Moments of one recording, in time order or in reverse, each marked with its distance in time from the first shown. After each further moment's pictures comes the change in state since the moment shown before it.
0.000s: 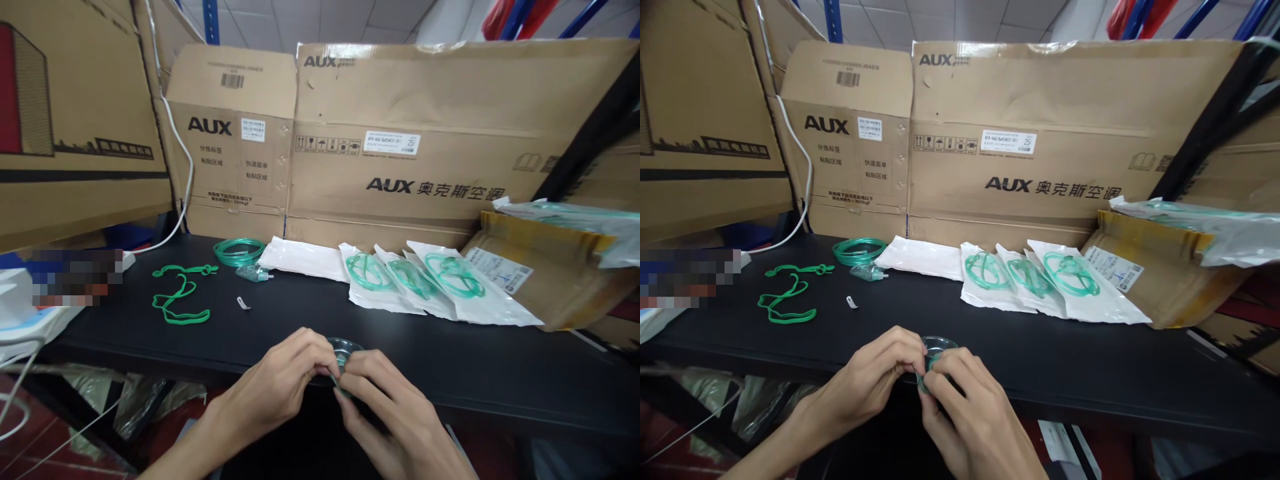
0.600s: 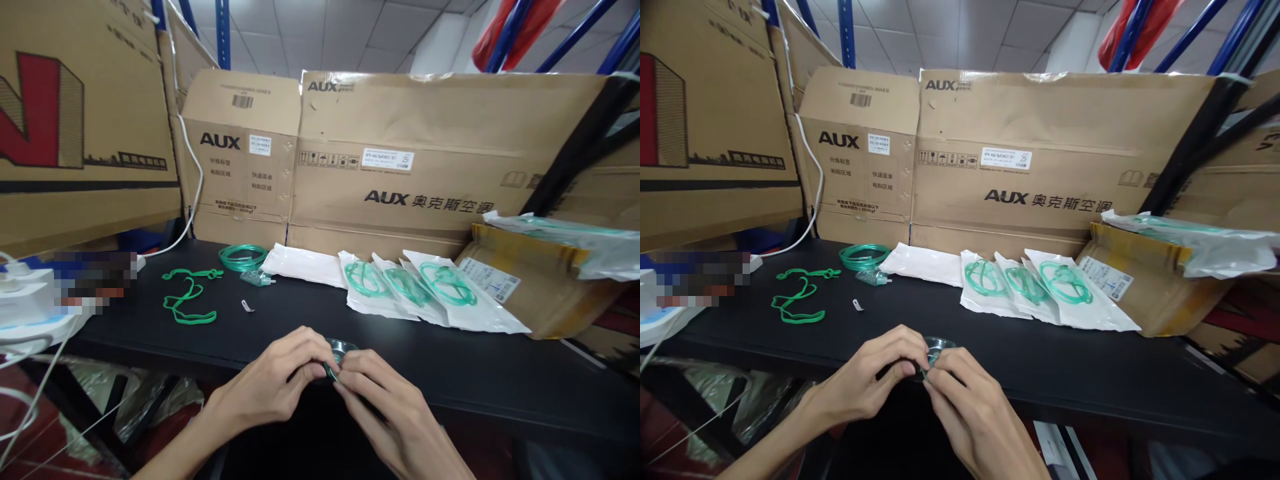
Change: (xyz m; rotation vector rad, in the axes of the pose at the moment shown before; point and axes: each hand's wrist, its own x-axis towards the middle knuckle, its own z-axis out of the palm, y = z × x) left_hand 0.003 0.009 -0.011 -0.091 -0.051 -0.061; right_hand 0.000 -0.002 -0.013 0.121 -0.088 0.031
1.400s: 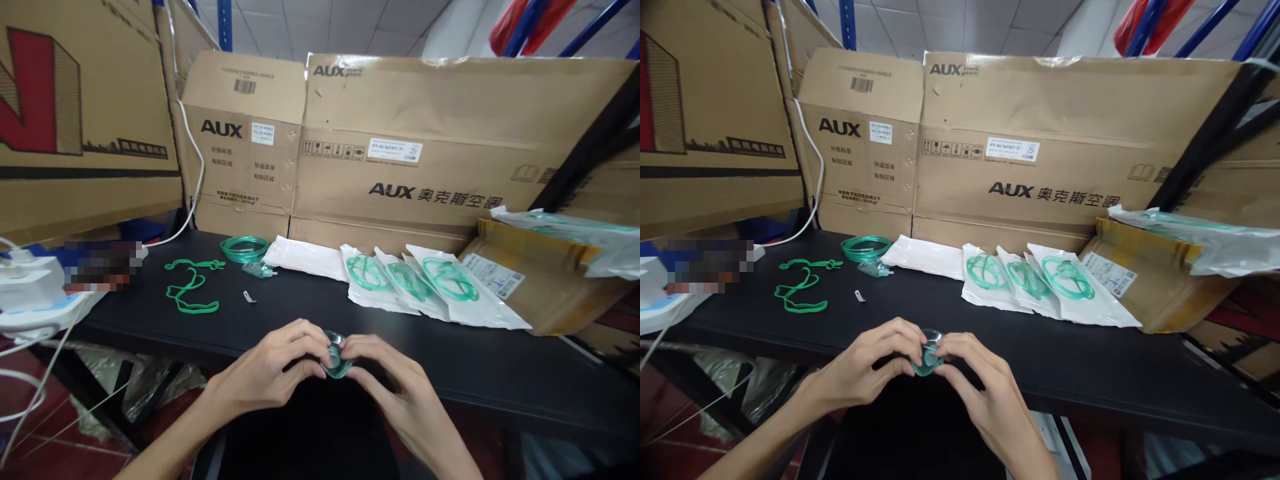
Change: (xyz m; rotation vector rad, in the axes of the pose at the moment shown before) left_hand -0.005 -0.003 -0.005 -0.017 0.006 0.012; right_hand 0.000 0.019 -0.006 0.183 0.112 0.087
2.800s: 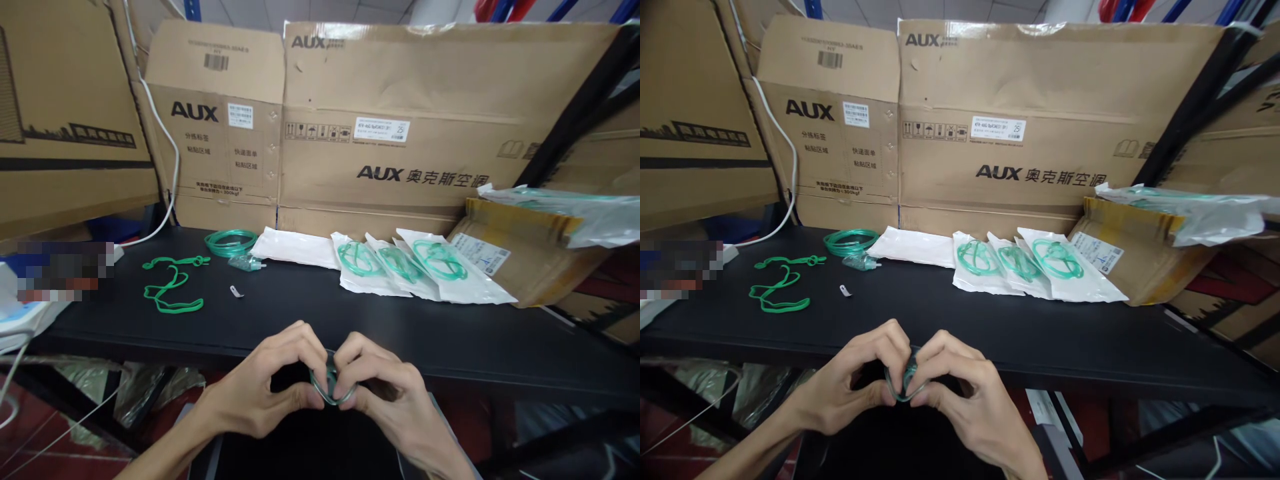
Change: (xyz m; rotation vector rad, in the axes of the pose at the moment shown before) left_hand 0.002 0.019 0.006 -0.288 -0.027 -0.074; right_hand -0.003 -0.023 0.012 0.491 0.008 0.157
